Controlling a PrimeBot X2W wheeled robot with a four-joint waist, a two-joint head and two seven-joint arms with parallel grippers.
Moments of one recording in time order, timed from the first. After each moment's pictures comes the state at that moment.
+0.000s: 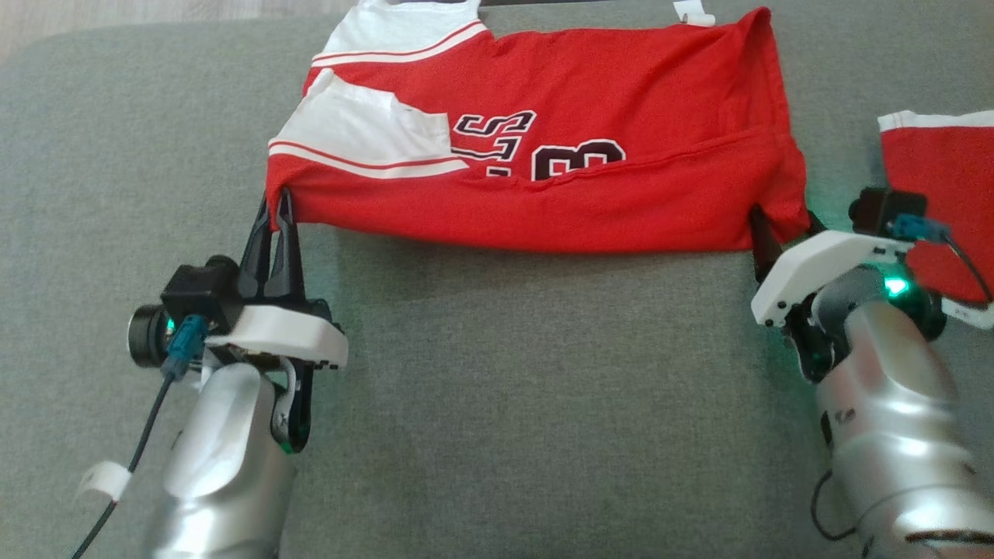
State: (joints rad) left arm -0.48 0.07 -0.17 0.59 -0.25 0.00 -0.25; right arm -0.66 -0.06 -0.13 0.98 0.14 0.13 0.05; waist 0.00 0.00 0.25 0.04
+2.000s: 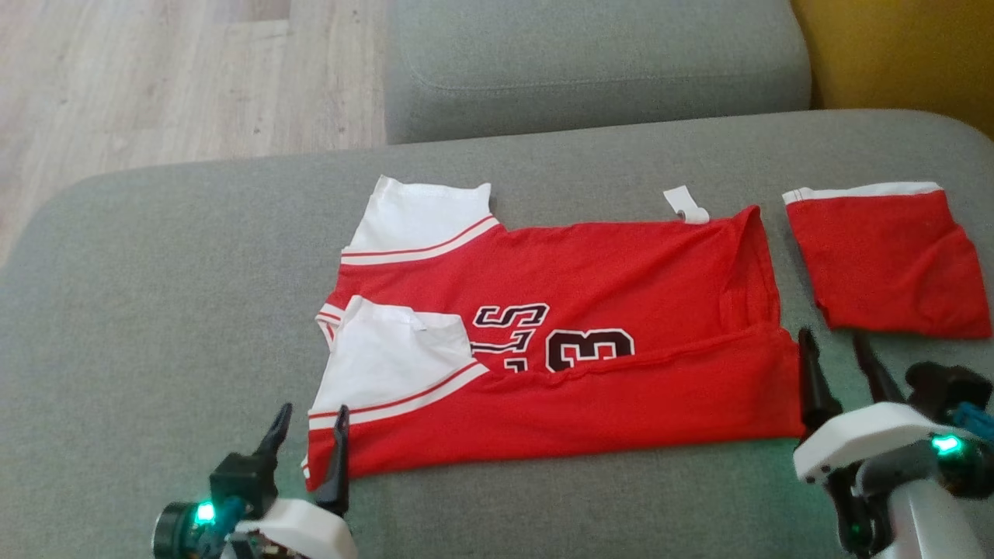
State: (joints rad) left arm -0.04 0.13 -0.26 0.41 -0.25 0.01 -0.11; right arm -0.10 -0.04 -0.13 0.41 0.21 0.13 0.00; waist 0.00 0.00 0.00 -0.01
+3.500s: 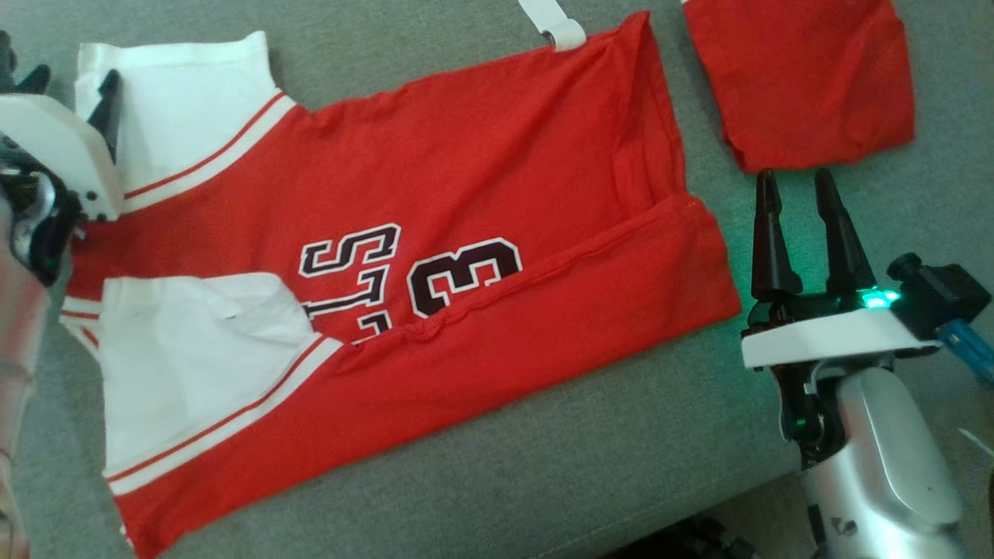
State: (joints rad) left arm -0.98 0.46 -0.45 0.93 -0.53 -0.13 0.25; right arm -0.30 -0.04 0.08 0.29 0.35 0.13 -0.25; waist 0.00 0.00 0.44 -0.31
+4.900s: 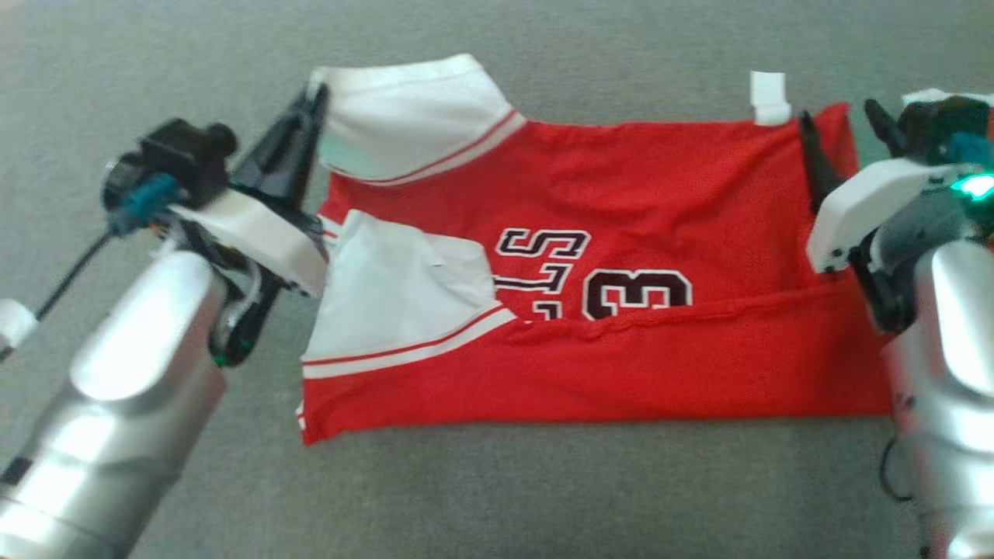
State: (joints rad) left arm -0.77 0.40 -0.69 0.48 -0.67 -0.08 -0.09; right arm -0.56 -0.14 -0.02 0.42 0.03 0.13 0.22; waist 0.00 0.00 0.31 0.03
